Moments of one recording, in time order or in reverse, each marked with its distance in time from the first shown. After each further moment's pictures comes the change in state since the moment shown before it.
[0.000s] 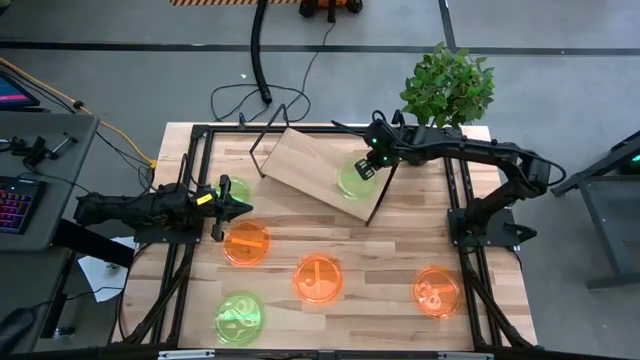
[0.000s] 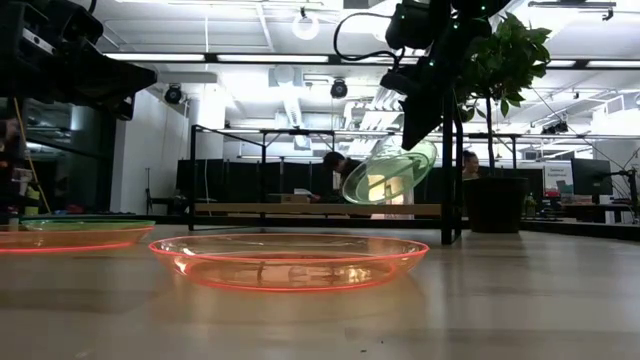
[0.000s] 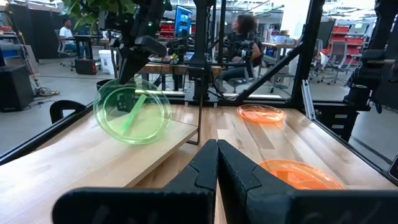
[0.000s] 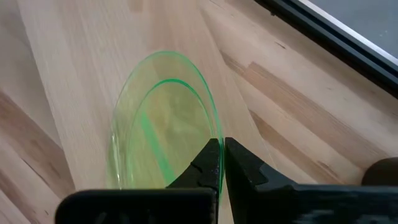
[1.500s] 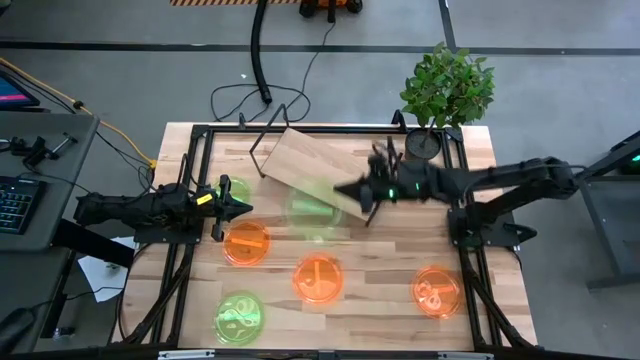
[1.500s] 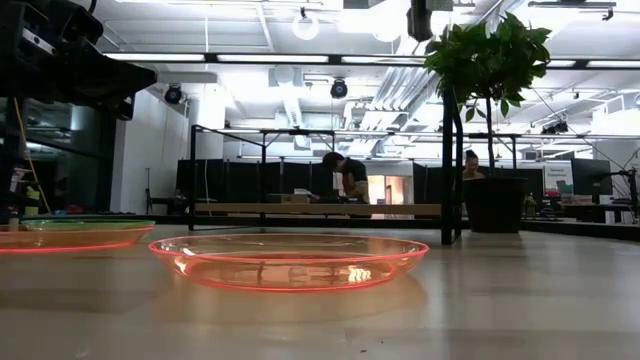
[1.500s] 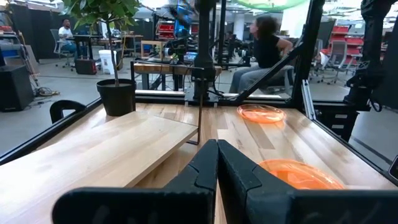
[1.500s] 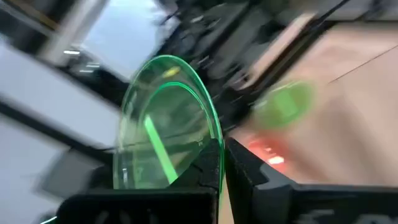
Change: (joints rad) left arm 0.000 0.000 0.000 0.000 0.000 0.000; right arm 0.456 -0.238 -0.147 0.768 -0.013 0.407
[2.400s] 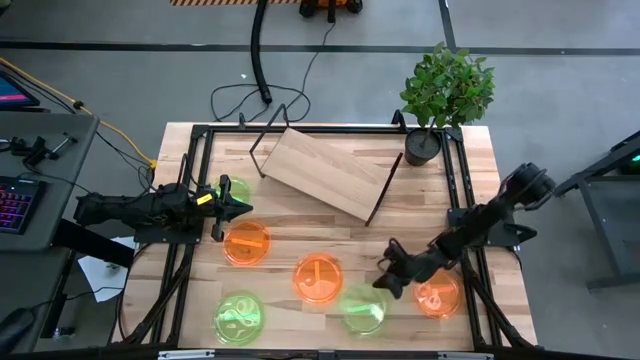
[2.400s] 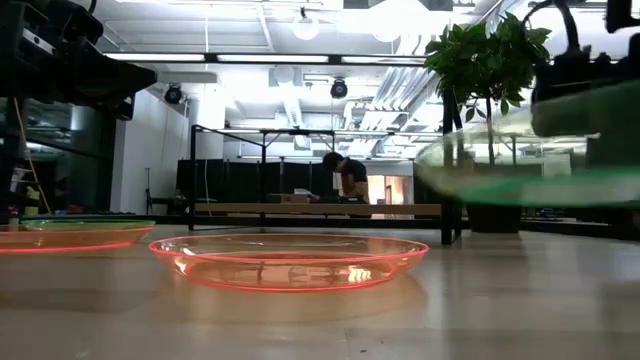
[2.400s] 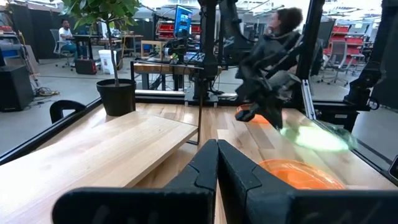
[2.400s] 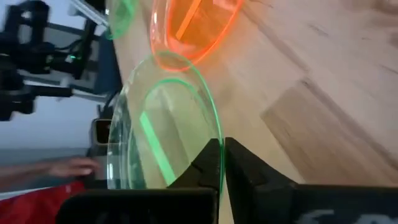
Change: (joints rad) left arm 0.000 0.000 0.000 0.000 0.000 0.000; right arm 0.595 0.259 -0.644 0.518 0.079 0.497
